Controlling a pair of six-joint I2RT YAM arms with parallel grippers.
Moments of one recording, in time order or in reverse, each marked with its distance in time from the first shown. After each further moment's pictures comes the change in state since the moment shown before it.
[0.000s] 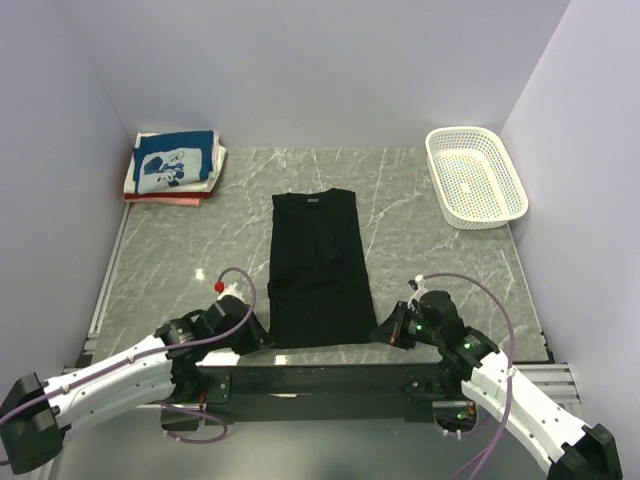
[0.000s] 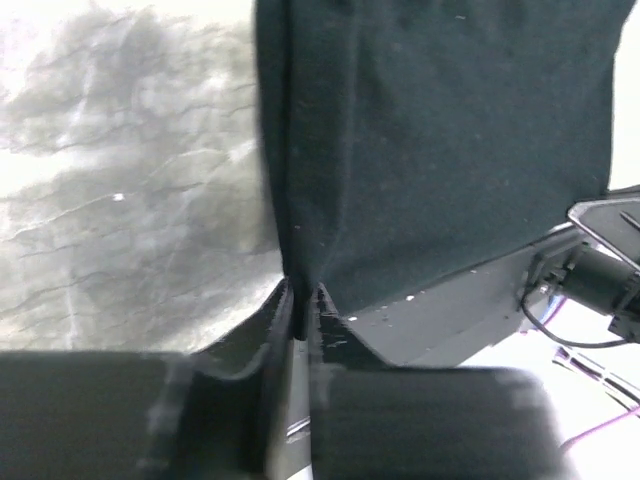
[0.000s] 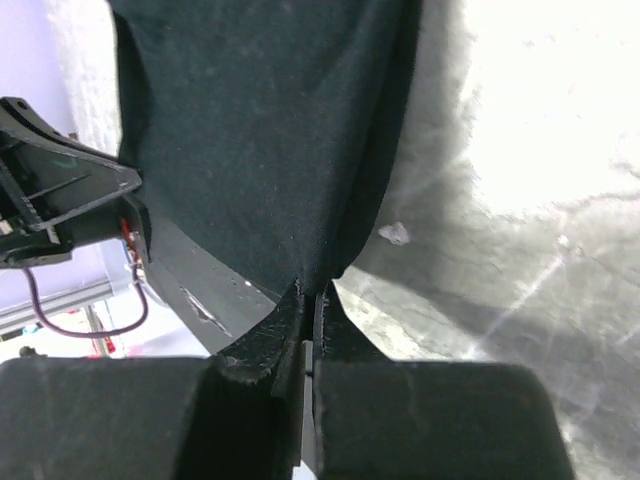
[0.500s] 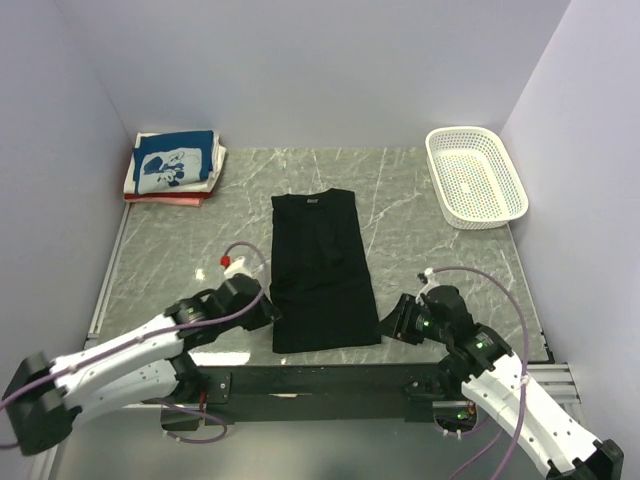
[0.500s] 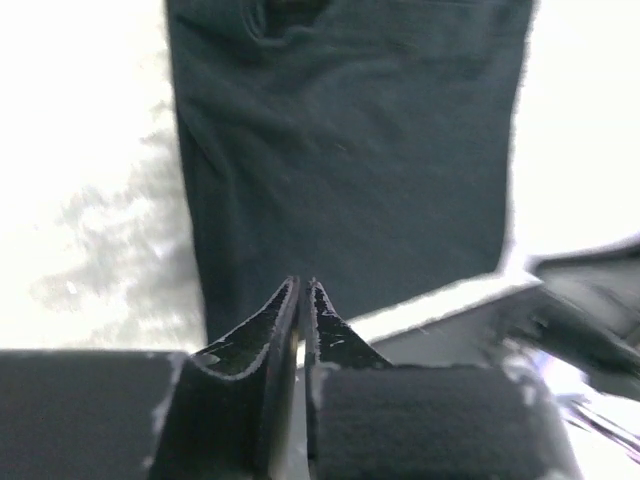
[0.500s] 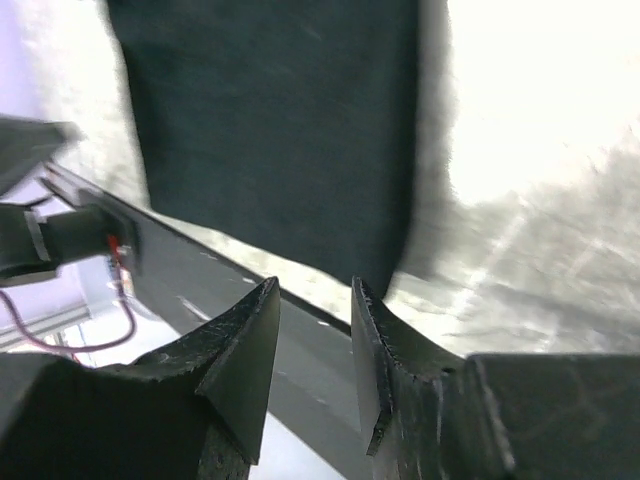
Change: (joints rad) left arm -0.006 0.142 0.218 -0.007 -0.151 0.085; right arm 0.000 -0.062 0.124 -0.235 0.088 -0.038
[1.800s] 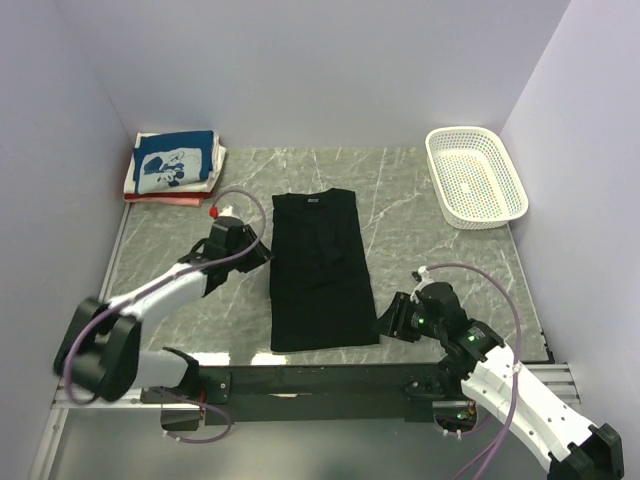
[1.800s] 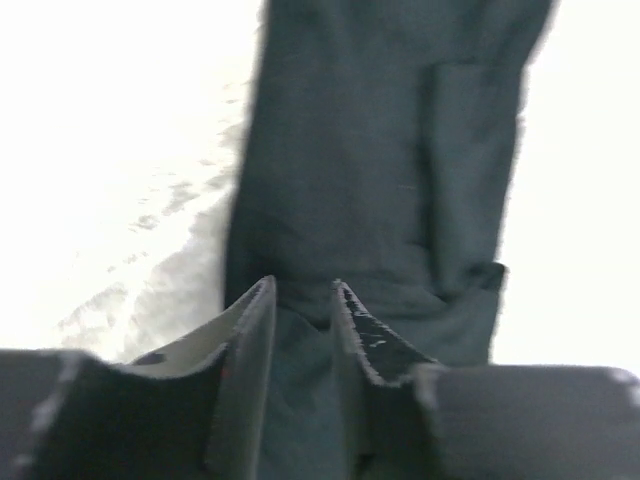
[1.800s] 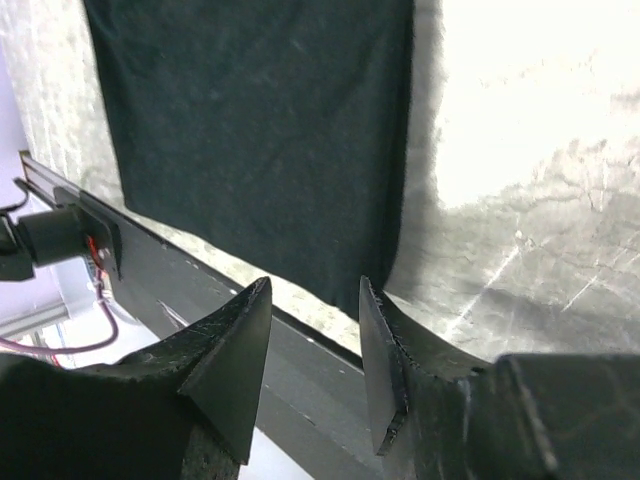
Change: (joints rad) left arm 0.470 0.551 0.197 0.387 0.156 0.285; right arm 0.000 0.115 0.013 0.099 0.008 -0.047
